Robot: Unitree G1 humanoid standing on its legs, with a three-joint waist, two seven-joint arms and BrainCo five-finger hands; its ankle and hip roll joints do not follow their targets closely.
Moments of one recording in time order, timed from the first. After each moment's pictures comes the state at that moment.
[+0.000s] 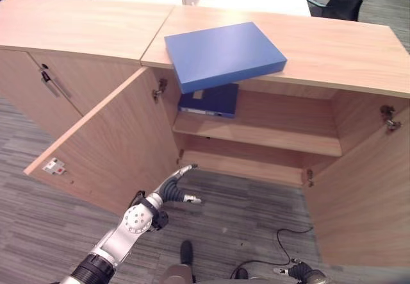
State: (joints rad) left arm -0.05 0.59 -0.44 0.08 0.00 -0.13 -0.08; right arm -0.08 -0.27 0.27 1.24 0.02 0.01 -0.04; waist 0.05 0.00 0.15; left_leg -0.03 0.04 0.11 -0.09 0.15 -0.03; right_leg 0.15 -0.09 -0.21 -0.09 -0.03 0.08
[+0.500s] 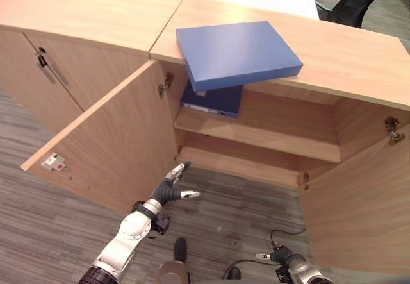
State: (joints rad) left arm 0.05 0.53 -0.35 0.07 -0.23 -0.11 -0.02; right arm -0.12 -0.21 0.32 1.21 0.02 0.01 -0.04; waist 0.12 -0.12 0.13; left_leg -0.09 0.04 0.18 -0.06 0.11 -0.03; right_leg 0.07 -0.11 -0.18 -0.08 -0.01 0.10
